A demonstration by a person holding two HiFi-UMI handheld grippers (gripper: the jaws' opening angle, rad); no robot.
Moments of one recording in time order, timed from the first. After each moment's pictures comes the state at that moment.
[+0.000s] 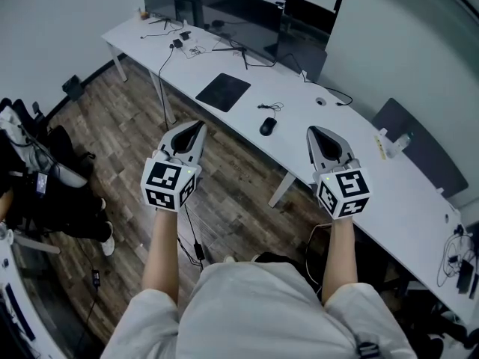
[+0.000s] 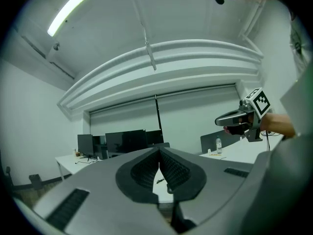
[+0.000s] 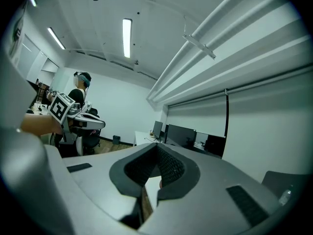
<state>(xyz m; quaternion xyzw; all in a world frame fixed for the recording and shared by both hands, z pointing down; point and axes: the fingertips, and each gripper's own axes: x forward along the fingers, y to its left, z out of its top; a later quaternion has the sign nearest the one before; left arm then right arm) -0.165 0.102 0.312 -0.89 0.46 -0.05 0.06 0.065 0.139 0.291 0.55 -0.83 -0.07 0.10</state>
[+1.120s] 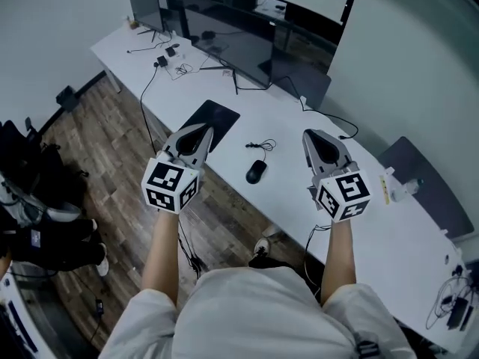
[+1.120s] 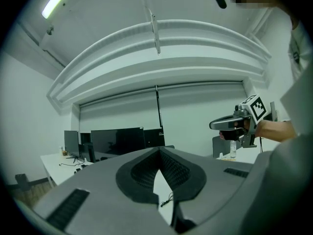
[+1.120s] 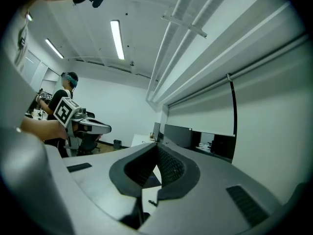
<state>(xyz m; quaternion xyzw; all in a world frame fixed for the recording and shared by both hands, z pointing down) -0.047 -0.135 0.312 -0.90 0.43 -0.06 0.04 0.158 -0.103 0.296 0.51 -0.86 -0.05 0.07</state>
